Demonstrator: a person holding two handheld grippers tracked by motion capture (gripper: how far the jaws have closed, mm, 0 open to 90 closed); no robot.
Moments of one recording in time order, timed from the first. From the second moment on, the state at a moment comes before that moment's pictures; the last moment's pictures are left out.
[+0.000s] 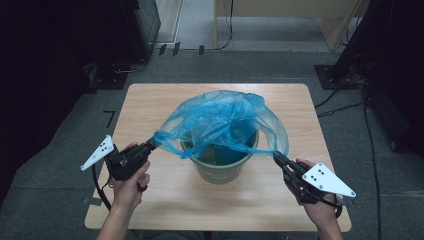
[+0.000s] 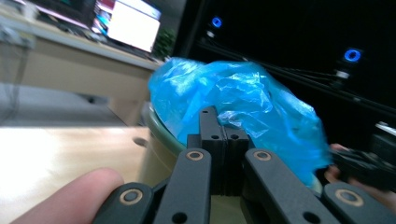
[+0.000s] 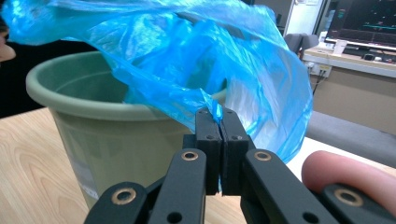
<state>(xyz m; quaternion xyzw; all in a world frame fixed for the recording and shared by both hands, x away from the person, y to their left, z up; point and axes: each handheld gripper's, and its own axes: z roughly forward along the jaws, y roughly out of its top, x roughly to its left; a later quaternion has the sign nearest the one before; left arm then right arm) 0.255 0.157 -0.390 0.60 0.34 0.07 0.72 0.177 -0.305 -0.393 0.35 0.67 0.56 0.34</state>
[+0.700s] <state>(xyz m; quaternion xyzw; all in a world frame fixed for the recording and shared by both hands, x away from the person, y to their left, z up) 0.248 0.152 -0.459 0.65 0.36 -0.01 0.67 0.172 -0.295 -0.432 0.37 0.71 0.51 0.32</state>
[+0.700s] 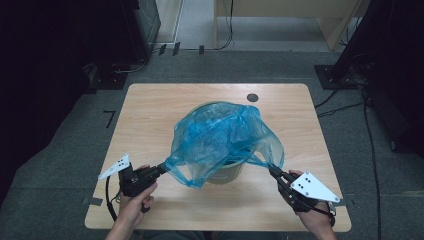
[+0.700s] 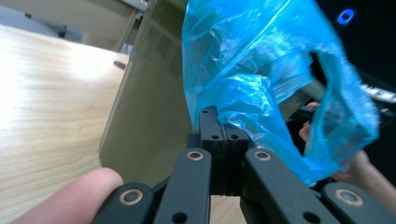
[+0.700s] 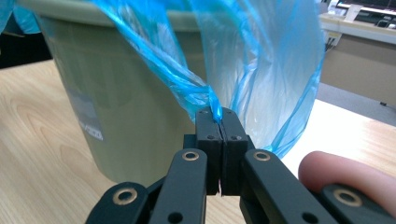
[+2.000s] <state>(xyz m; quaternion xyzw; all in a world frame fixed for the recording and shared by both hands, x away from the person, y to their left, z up) 0.248 0.170 -0.486 0.65 0.41 0.05 0.64 0.161 -0.323 -0.447 0.30 0.74 0.55 0.25</state>
